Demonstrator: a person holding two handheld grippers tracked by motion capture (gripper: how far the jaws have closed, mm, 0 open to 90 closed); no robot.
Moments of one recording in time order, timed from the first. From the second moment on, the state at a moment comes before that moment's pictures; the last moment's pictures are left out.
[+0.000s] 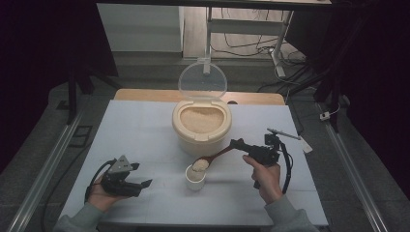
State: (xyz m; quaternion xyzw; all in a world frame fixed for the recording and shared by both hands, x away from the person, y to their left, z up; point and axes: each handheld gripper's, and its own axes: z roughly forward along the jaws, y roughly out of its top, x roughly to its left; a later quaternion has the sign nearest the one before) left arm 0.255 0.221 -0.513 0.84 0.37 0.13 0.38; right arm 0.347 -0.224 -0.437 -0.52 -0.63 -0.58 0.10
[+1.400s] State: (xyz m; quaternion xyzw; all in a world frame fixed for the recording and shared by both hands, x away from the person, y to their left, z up) left arm 0.255 0.221 -0.513 0.84 0.37 0.13 0.38; right arm 0.317 -0.252 -0.396 -0.38 -0.69 -0.62 -0.03
